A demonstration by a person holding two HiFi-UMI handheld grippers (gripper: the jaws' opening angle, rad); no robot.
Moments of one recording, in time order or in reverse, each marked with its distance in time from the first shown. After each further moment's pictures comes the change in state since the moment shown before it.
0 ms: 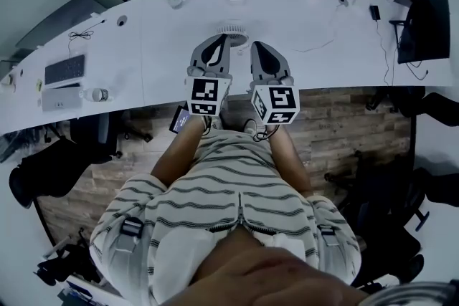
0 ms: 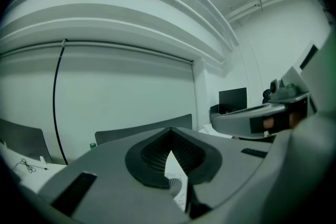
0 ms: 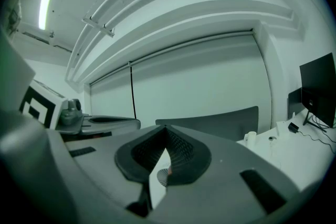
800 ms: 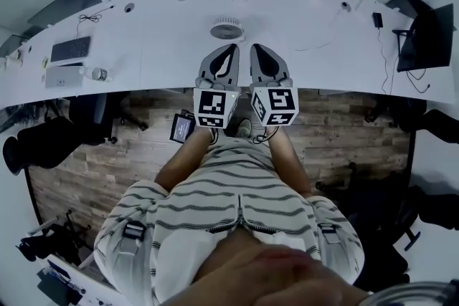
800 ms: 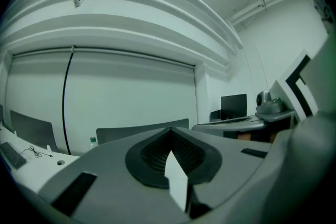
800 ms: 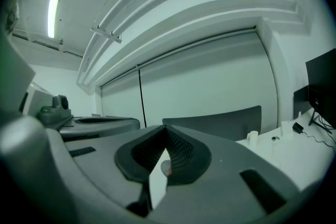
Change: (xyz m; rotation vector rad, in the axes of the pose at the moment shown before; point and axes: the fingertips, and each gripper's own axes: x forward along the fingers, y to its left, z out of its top) left arm -0.038 -0.089 0.017 -0.053 -0.038 0.079; right arm -0.057 -0.016 0.000 0.001 -0.002 0.105
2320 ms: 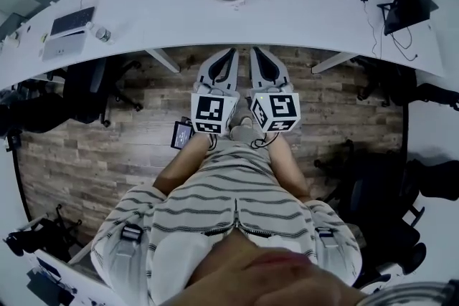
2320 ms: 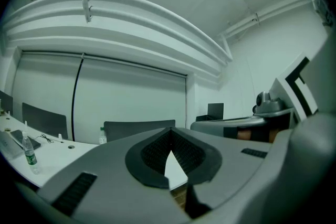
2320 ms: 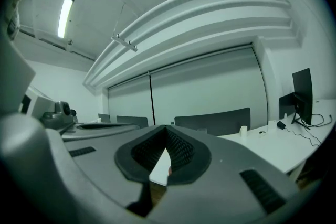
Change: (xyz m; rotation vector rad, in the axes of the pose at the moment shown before) left arm -0.226 -0.077 -0.006 -0.053 -0.039 -0.032; right arm -0.196 0.139 -0.015 -0.028 -0.035 -0.007
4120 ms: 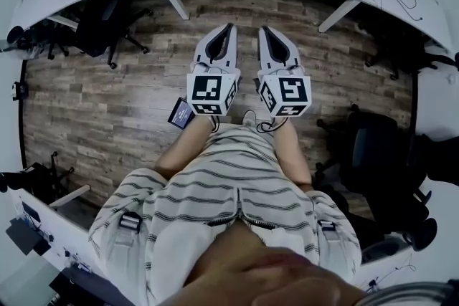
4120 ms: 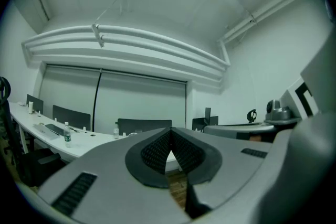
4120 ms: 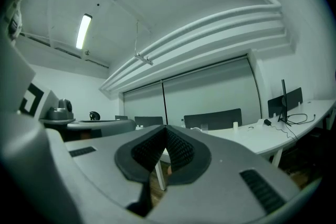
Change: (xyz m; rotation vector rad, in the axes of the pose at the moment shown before) left arm -0.258 -0.225 -0.002 -0.035 -0.032 0.152; right arm -0.342 0.064 -0.018 -0.002 -0.042 0.087
